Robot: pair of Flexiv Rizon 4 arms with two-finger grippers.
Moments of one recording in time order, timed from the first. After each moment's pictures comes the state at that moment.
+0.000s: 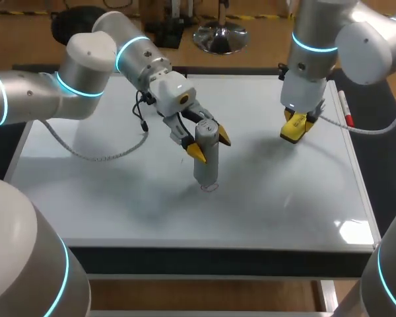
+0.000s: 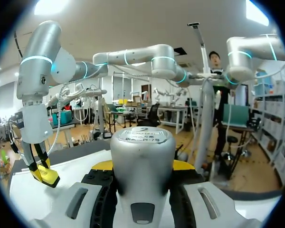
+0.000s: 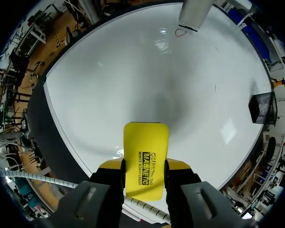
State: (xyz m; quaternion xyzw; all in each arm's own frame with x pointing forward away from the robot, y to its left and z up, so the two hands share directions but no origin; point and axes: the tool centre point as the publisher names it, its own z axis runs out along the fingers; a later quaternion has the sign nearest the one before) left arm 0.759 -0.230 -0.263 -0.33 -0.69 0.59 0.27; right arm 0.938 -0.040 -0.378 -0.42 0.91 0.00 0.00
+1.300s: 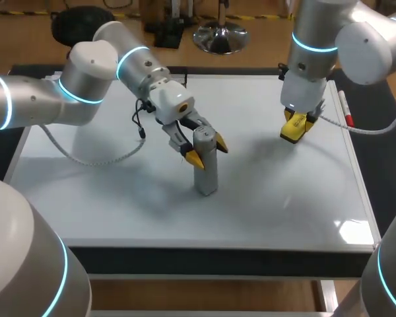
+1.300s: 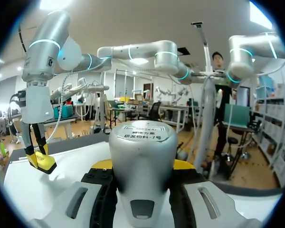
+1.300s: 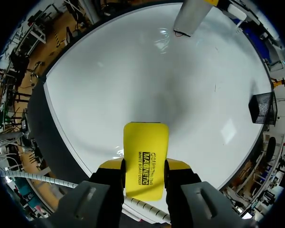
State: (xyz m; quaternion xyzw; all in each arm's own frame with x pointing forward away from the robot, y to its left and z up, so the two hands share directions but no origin) left arm 0.764 -0.225 -0.295 -0.32 -0.70 0.58 0.27; right arm 0.938 -0.040 -0.378 -0.42 0.91 0.00 0.00
